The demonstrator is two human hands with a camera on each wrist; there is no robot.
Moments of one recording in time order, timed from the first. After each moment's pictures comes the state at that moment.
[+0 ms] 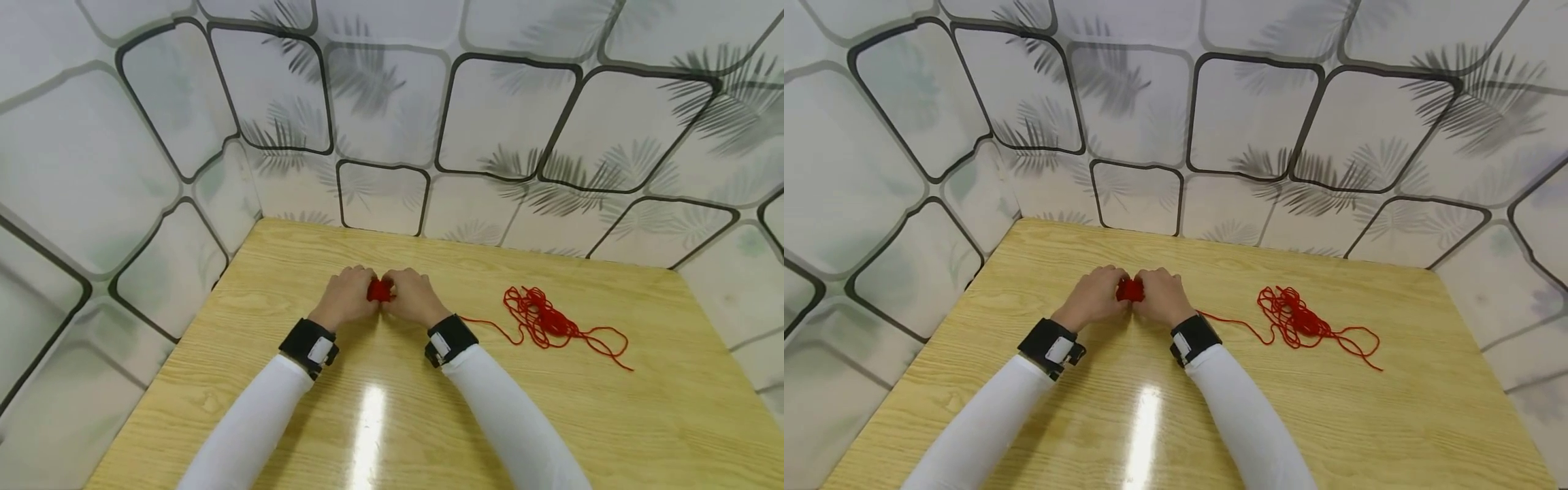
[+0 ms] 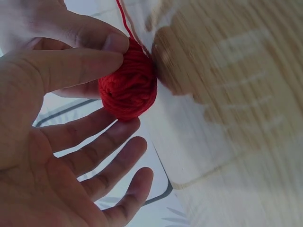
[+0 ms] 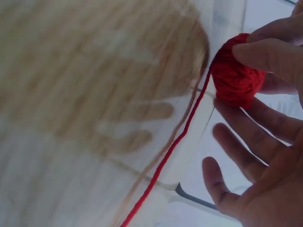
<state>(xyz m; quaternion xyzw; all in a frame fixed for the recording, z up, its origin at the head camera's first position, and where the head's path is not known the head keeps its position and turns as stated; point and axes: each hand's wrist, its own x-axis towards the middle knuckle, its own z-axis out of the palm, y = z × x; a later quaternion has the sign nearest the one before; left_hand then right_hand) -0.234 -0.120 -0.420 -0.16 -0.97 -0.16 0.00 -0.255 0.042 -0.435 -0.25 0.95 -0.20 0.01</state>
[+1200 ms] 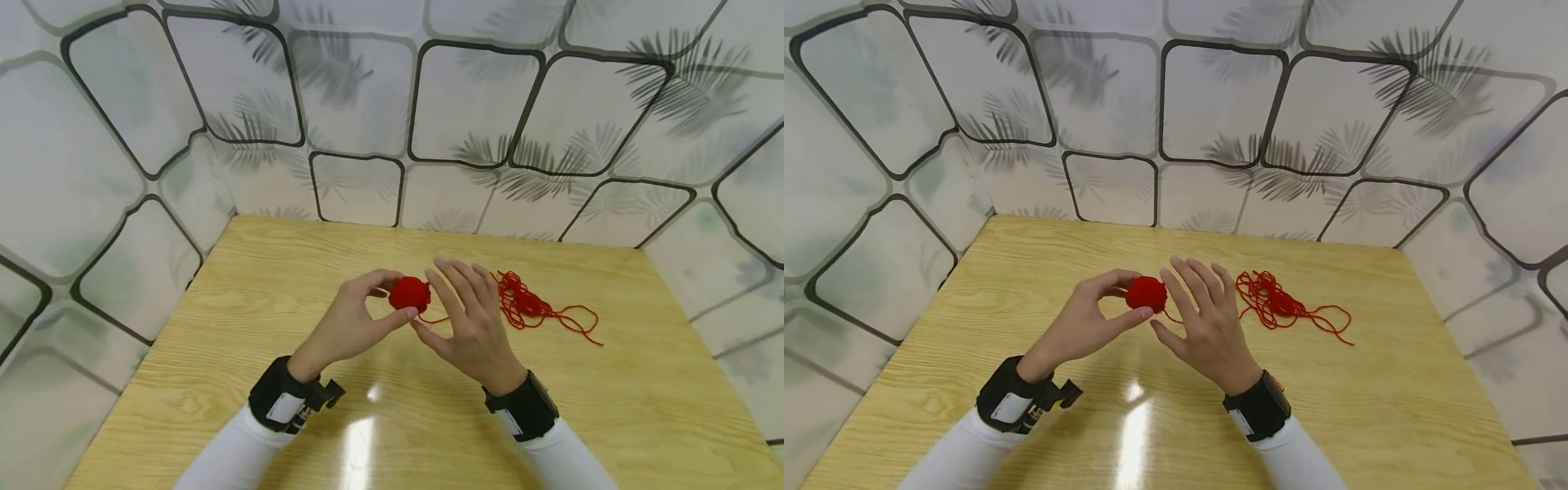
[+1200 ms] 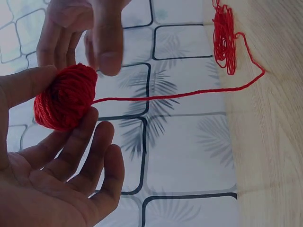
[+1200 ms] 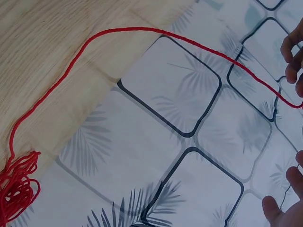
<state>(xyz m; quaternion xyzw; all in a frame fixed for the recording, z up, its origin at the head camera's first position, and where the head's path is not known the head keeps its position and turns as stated) -0.149 -0.070 -0.361 -0.32 -0.80 -0.51 0.08 -0.148 0.137 -0.377 -0.39 0.78 -0.17 -0.45</state>
